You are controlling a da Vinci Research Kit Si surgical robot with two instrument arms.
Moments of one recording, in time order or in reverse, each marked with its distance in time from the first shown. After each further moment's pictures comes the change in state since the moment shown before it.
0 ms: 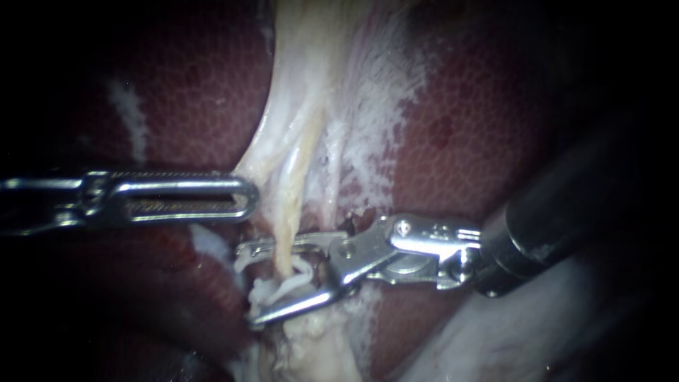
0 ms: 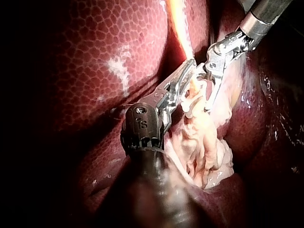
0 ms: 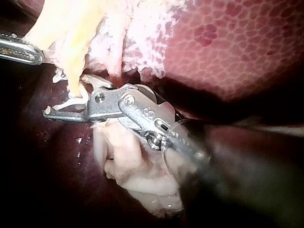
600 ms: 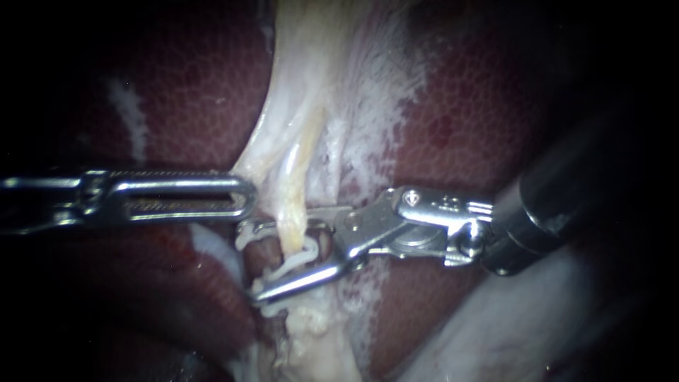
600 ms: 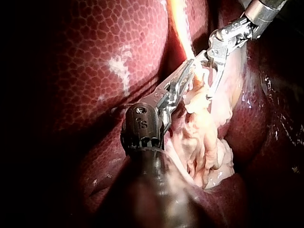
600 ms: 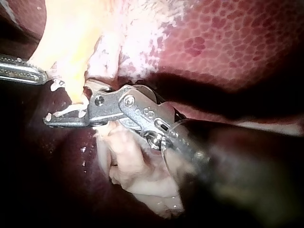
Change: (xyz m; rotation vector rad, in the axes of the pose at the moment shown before) right arm 0.004 0.001 -0.002 0.011 0.013 0.029; left arm 0.000 0.000 0.000 0.002 0.000 0.001
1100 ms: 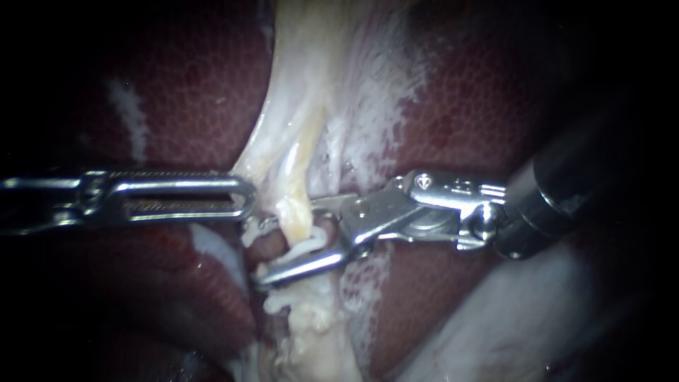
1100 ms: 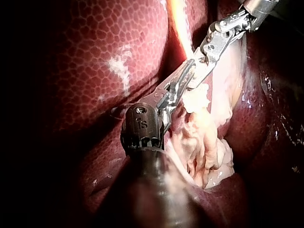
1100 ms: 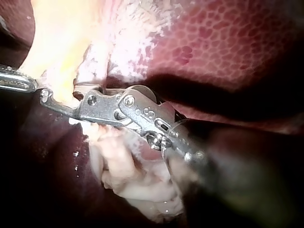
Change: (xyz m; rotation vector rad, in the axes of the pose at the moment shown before) right arm 0.000 0.002 -0.002 -0.007 0.000 -0.019; left arm 0.000 0.000 0.000 0.000 0.000 0.000
